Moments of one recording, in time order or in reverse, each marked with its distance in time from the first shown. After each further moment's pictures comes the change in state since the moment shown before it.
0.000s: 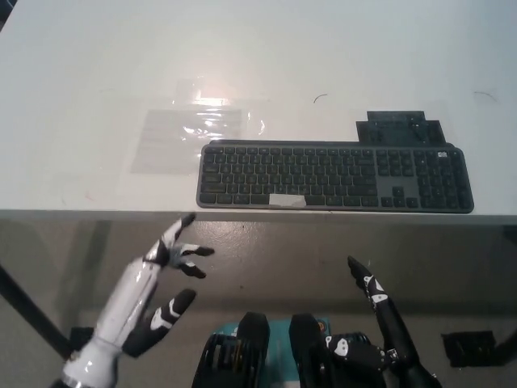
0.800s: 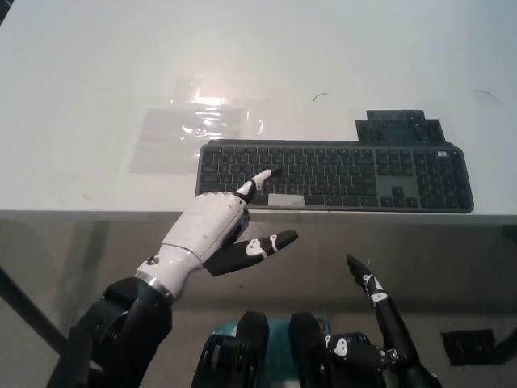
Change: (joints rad) left_arm -0.314 -0.030 -0.159 0.235 0.309 0.267 -0.189; right_arm -0.002 -0.002 -0.001 -0.001 -0.008 -0.026 -0.001
